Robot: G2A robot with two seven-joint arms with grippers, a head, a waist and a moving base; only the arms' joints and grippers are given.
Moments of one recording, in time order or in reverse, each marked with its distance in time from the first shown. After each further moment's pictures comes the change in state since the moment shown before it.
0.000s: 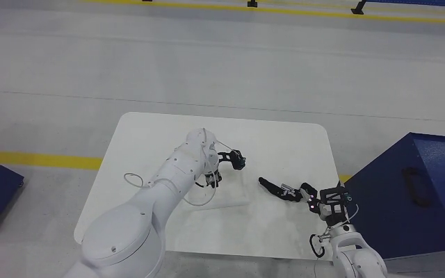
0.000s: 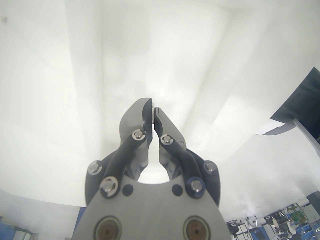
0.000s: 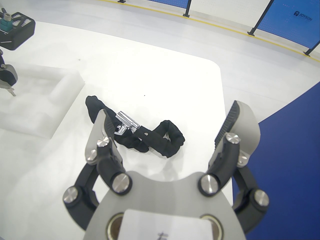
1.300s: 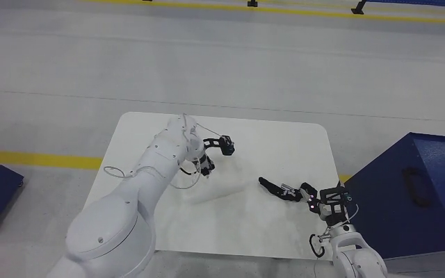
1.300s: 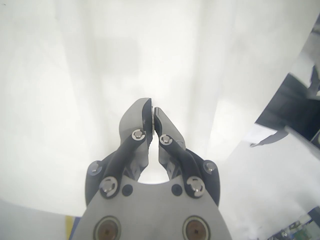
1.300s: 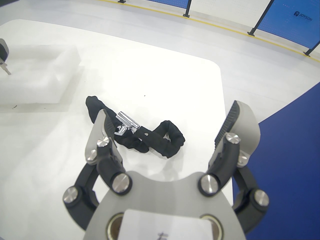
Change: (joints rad) left arm -0.067 0.057 -0.031 0.039 0.067 -0.116 0.098; right arm 0.000 0.000 0.000 0.000 0.000 0.000 0.000
